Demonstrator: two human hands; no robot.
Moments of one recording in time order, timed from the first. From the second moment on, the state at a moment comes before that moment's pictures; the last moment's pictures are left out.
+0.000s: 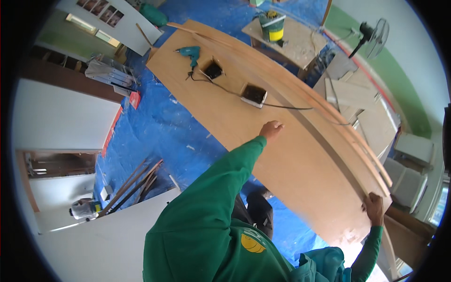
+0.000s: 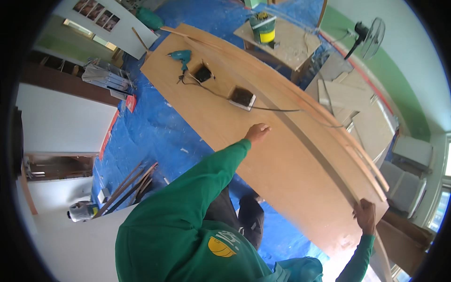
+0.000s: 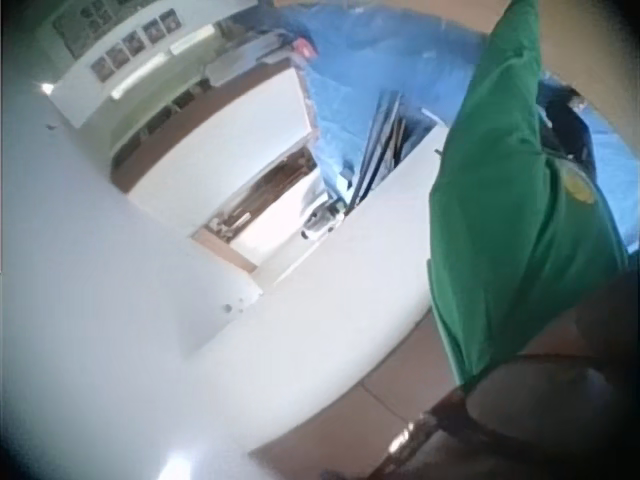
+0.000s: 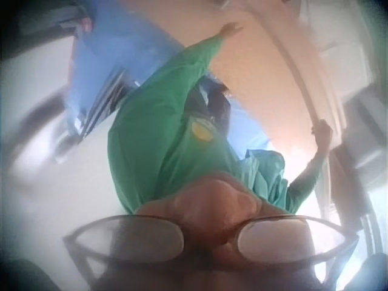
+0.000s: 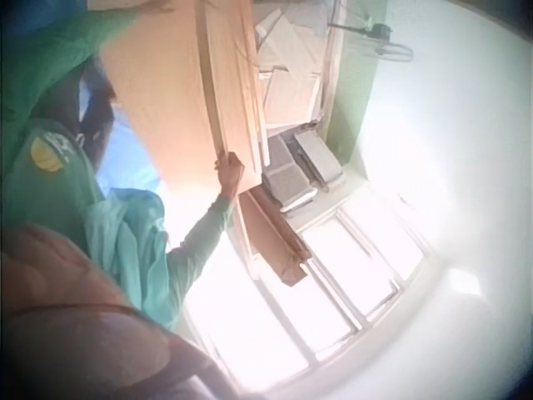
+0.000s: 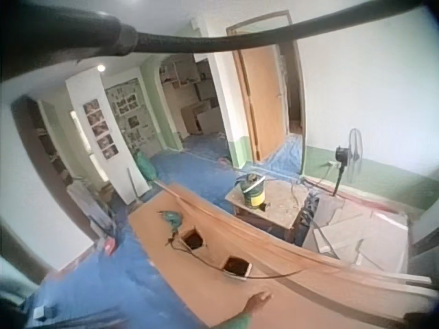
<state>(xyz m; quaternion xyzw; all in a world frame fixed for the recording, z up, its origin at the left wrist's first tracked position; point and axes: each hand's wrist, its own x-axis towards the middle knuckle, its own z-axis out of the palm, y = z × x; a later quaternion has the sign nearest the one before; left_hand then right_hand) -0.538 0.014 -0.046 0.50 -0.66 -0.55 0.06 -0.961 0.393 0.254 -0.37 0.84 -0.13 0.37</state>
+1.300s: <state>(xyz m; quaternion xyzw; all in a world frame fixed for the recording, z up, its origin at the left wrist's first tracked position) -0.609 0.226 0.148 0.39 -0.01 -0.84 0.37 -0.879 0.829 0.417 -0.29 0.93 0.21 0.00</state>
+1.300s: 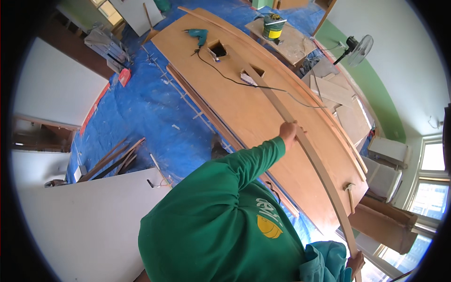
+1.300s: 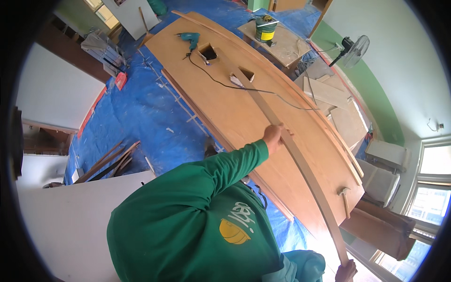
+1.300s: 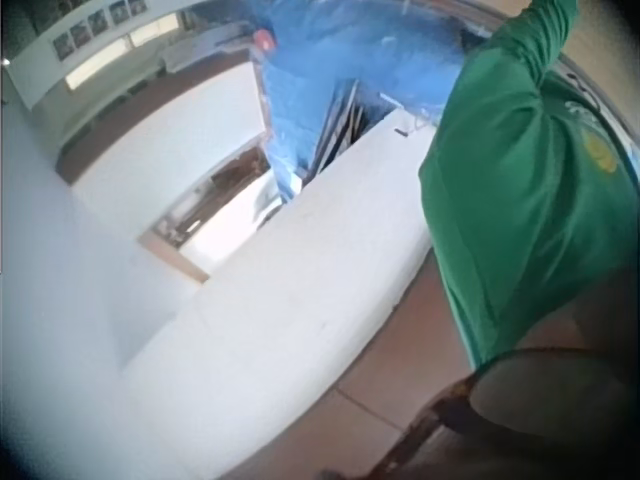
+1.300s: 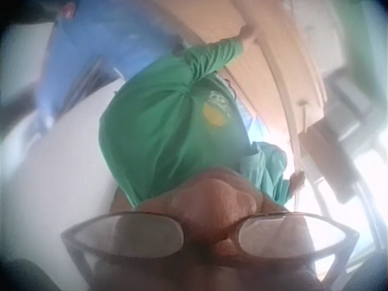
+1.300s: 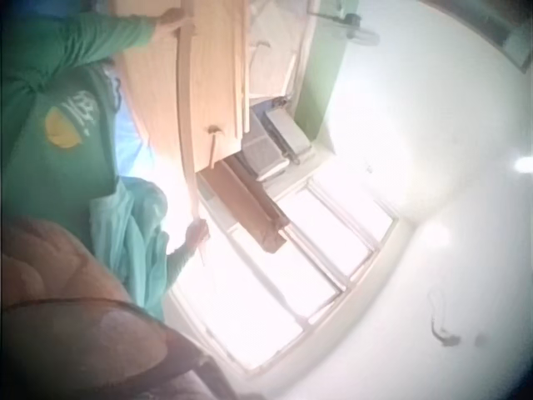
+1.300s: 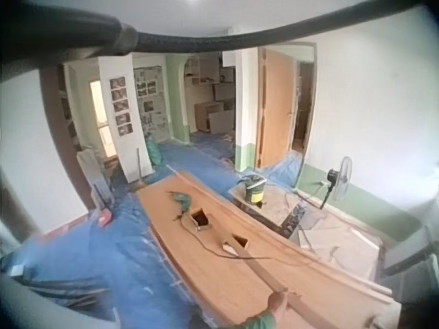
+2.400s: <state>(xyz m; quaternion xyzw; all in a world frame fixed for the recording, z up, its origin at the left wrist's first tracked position) -0.482 0.364 0.180 0.47 -0.12 -0.87 -0.09 -0.959 0.952 0.438 -0.42 0.79 0.44 -0.05</state>
